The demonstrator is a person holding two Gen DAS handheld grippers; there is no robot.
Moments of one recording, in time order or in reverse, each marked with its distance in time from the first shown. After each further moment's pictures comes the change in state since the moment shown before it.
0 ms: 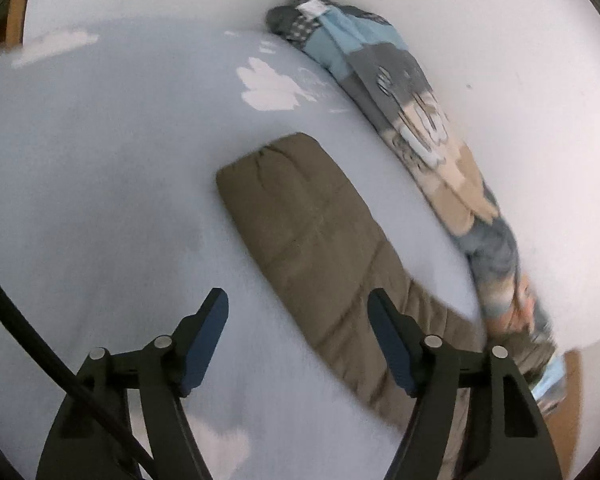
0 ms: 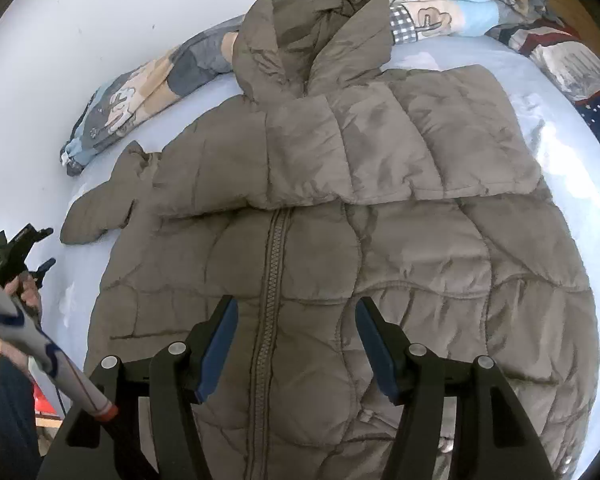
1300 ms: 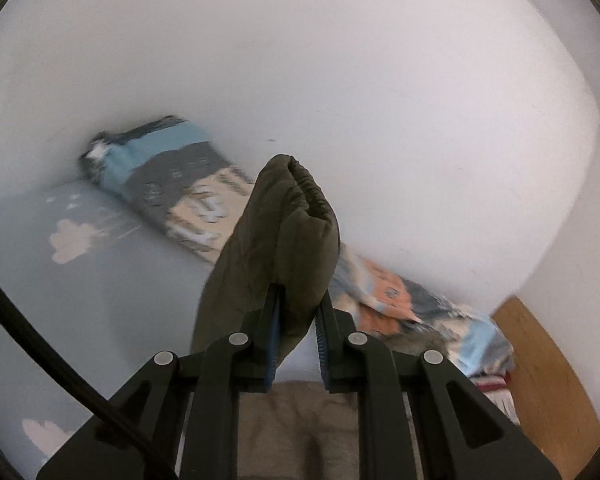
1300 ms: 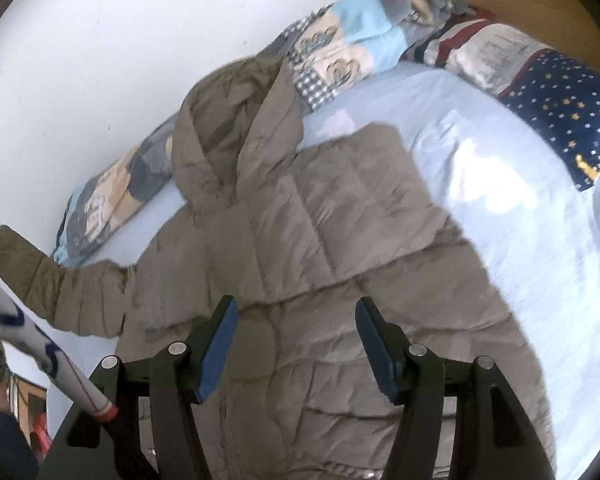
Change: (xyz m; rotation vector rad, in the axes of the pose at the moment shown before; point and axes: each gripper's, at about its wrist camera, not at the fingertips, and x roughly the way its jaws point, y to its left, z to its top) left arm -0.157 -0.270 -0.062 0.438 -0.260 -0.354; right arm -0.073 -0.080 0.028 0.255 -0.250 -0.039
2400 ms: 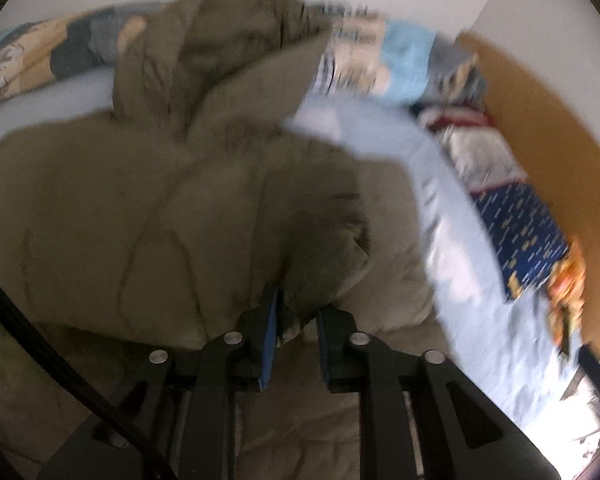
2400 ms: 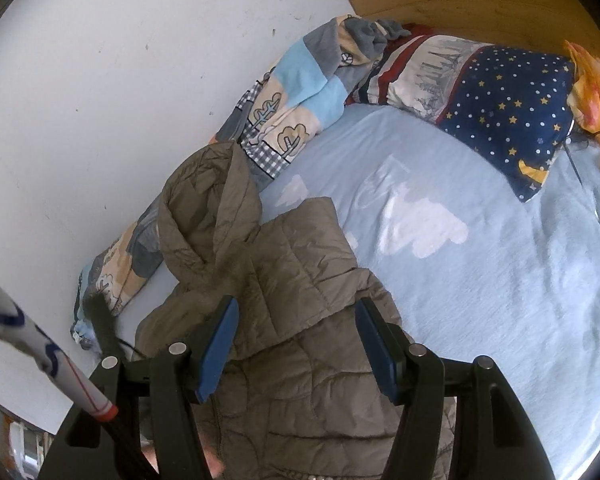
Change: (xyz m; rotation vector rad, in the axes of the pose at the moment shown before) left arm 0.147 -0.248 -0.383 0.373 0.710 -0.065; right arm -0.070 -0.081 0.036 0.170 -0.136 0.041
